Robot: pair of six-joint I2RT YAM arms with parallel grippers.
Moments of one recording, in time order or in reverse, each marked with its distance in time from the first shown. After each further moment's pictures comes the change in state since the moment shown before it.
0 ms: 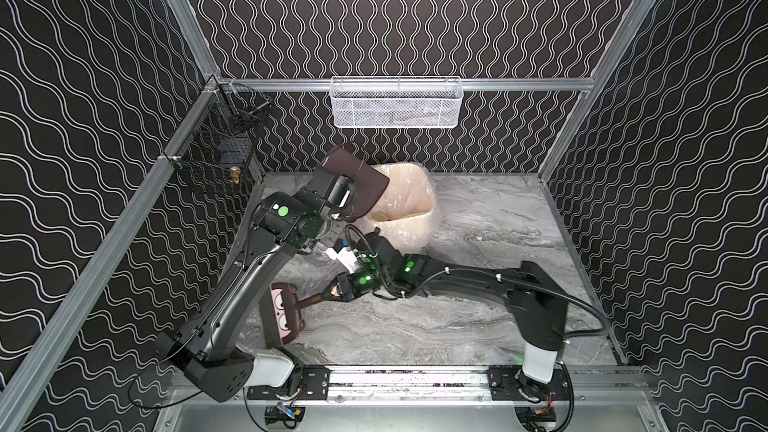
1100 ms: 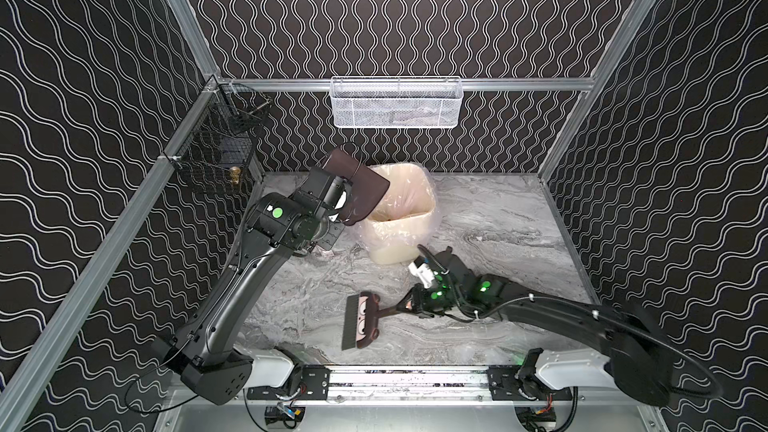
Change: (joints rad) left arm 0.005 -0.003 0.022 -0.043 0.053 0.014; right arm -0.197 -0.679 -0.648 -0.309 0.168 0.210
